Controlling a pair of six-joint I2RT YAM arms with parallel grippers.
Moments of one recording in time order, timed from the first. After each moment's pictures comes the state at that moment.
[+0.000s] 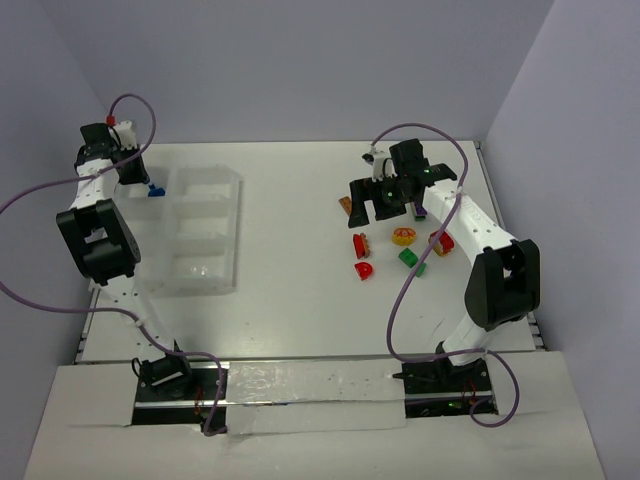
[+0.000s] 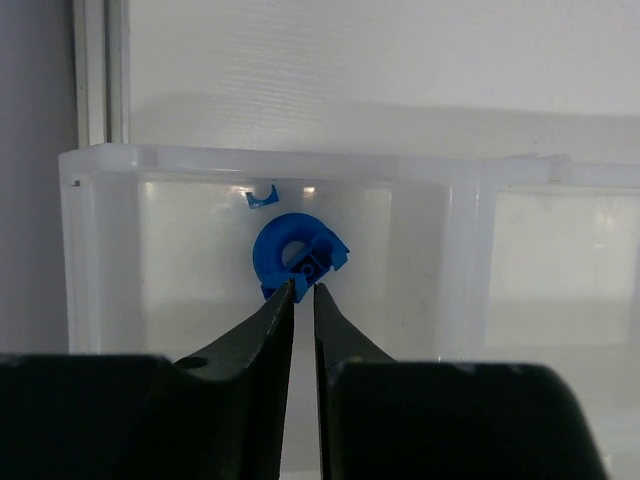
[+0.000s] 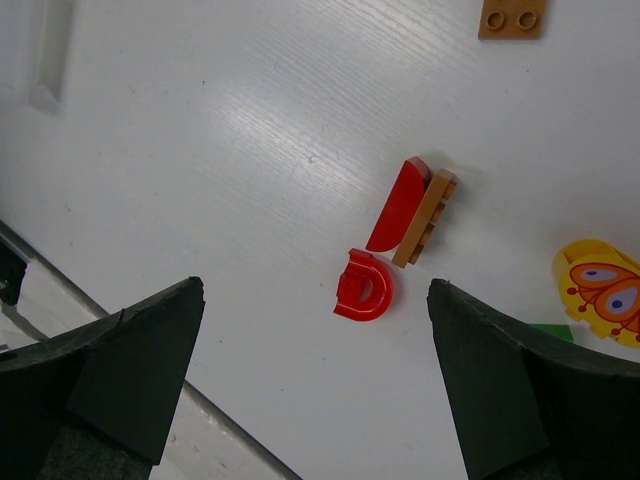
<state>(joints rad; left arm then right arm) 0.33 2.20 1.90 -0.52 0.26 0.16 0.28 1.64 1.40 -0.76 -0.44 0.00</state>
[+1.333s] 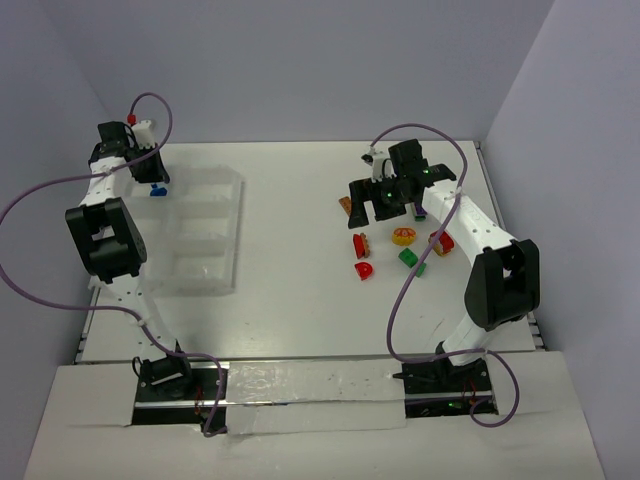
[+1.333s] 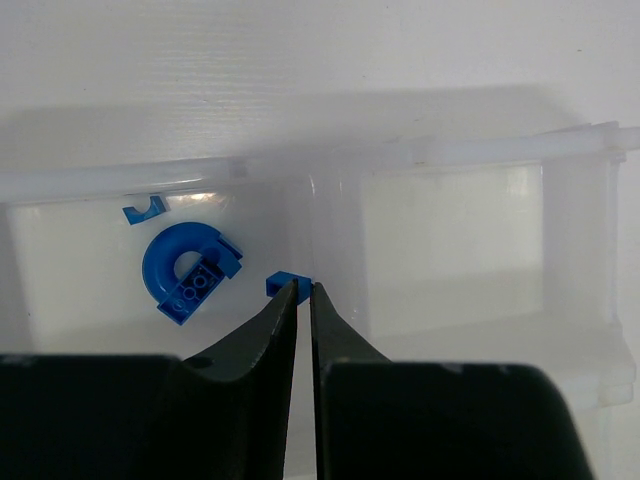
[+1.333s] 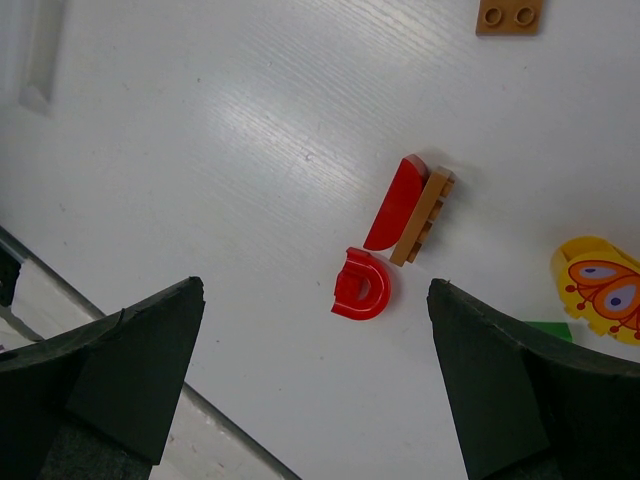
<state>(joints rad) 0.27 2.20 1.89 -0.55 0.37 0.16 0.28 1.64 1.40 -0.76 -0.43 0.00</state>
